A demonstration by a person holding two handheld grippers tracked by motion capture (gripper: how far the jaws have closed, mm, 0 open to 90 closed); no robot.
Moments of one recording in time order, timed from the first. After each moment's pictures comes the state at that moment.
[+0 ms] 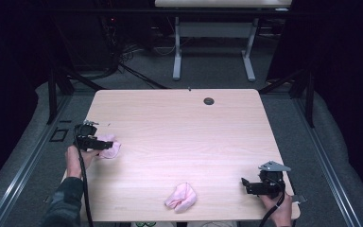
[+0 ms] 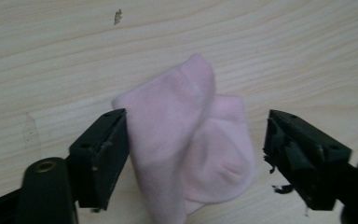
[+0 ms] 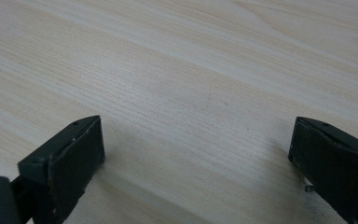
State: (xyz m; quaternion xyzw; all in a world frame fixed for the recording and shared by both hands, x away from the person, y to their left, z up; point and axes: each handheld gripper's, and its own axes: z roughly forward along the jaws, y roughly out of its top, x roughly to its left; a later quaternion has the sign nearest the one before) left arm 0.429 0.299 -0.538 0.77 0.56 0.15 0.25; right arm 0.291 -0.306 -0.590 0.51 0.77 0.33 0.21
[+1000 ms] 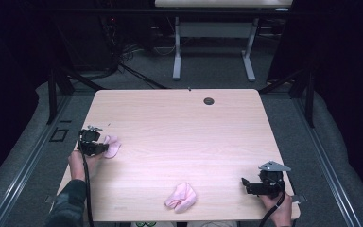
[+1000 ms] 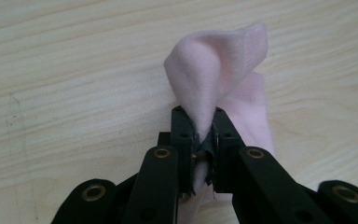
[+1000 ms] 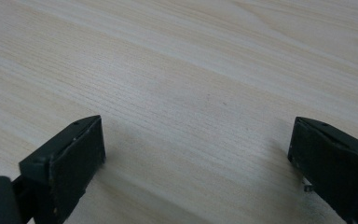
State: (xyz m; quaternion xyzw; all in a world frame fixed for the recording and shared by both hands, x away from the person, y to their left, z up) left arm 0.421 0.297 -0.553 0.77 0.56 0.17 0.25; right arm 0.291 -0.306 -0.590 0.51 0.77 0.33 0.21
